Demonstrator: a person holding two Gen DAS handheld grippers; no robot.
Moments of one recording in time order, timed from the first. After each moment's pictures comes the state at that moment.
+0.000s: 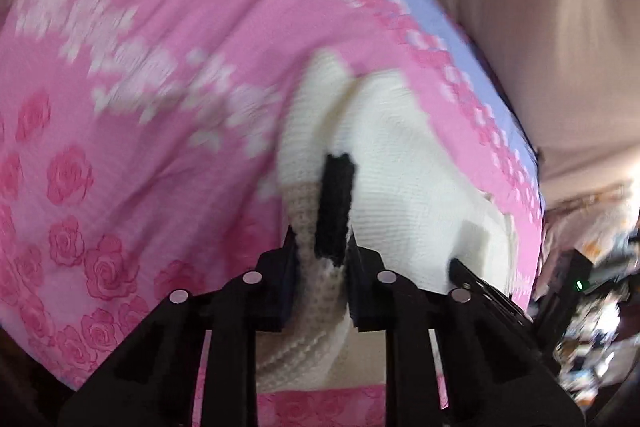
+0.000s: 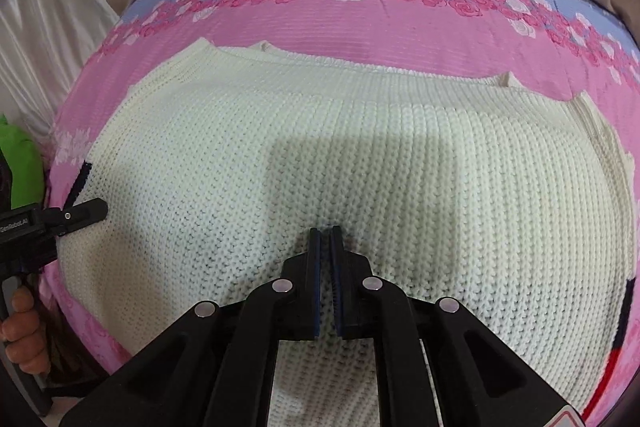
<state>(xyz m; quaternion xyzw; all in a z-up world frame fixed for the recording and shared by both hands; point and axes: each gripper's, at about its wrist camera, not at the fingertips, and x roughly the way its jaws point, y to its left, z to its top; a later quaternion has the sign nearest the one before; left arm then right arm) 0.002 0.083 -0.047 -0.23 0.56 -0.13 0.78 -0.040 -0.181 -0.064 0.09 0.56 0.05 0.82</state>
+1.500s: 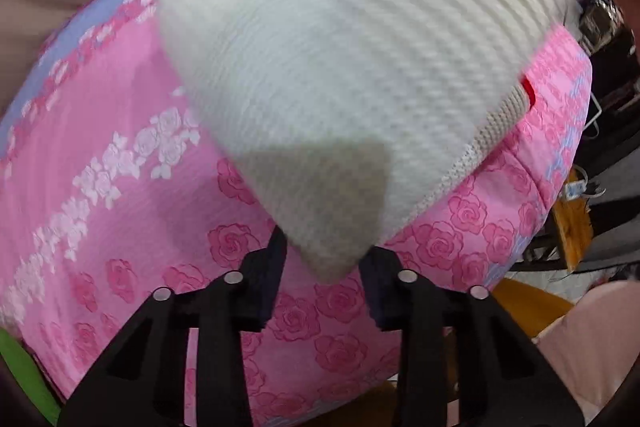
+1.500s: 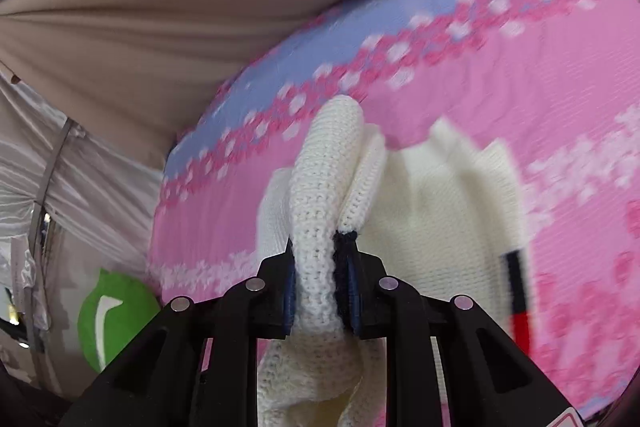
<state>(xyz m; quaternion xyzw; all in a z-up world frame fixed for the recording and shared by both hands) -0.130 -0.137 -0.056 0.23 0.54 -0.35 0.73 -0.110 -0.348 0.045 0.33 0.45 0.02 0.83</state>
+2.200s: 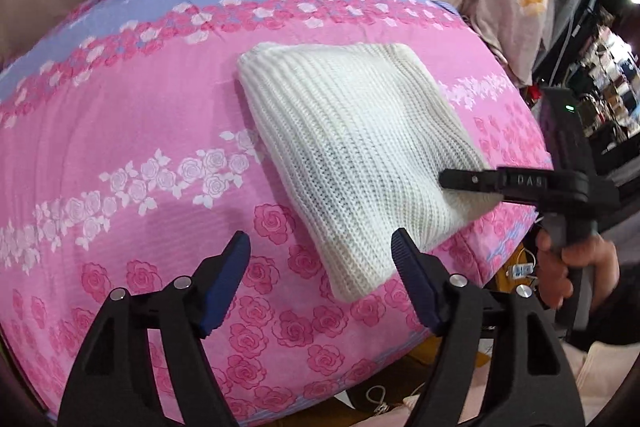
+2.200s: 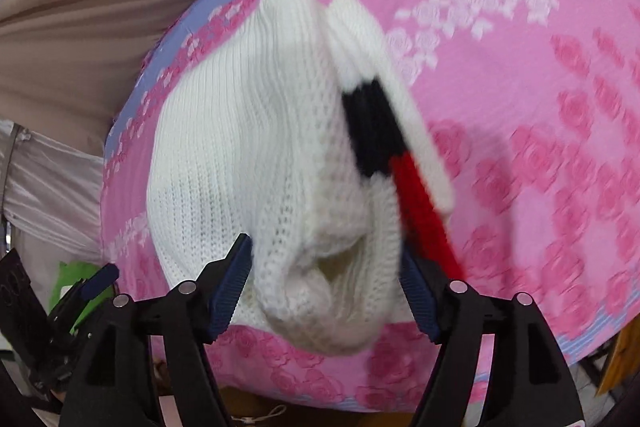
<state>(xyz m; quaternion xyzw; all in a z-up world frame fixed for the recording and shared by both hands) -0.089 -0.097 0.007 0.08 0.53 -0.35 0.77 -0.186 -0.361 -0.054 0.36 0.53 -0.04 0.77</state>
